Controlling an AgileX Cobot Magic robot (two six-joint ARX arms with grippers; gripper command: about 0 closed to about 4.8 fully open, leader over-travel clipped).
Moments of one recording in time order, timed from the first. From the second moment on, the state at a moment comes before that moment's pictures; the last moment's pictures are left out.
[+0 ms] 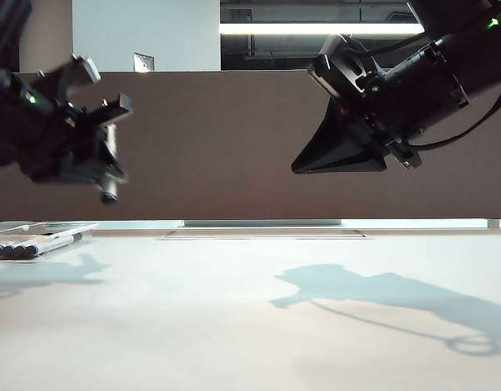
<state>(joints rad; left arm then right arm) -0.29 1.40 0.61 0.42 0.09 -0.24 0.45 1.42 0.71 0.24 -0.42 0.20</state>
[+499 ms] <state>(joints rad) 0.01 1.41 0.83 0.22 0.09 0.01 0.45 1.42 0.71 0.17 -0.45 0.20</state>
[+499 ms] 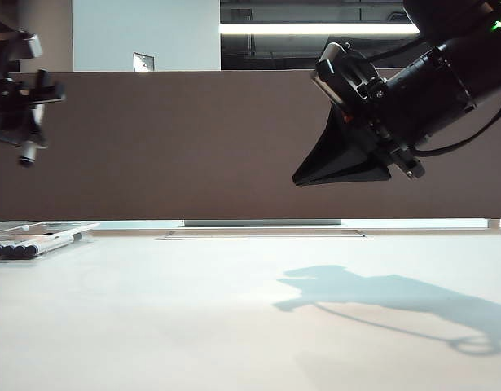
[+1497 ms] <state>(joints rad) -0.01 1.83 1.13 0.04 0.09 0.07 0.45 1.42 0.71 0.17 -0.47 0.19</state>
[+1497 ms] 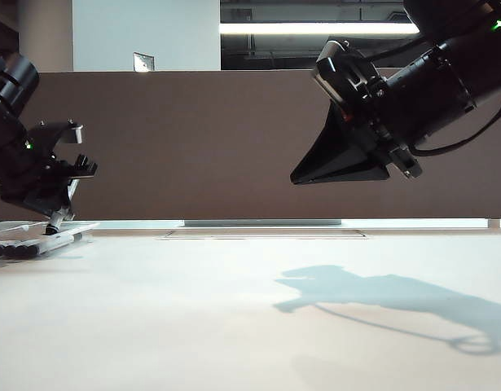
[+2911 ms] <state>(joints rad) -0.01 1.88 1.13 0.04 0.09 0.07 0.45 1.42 0.71 0.17 -0.47 0.19</state>
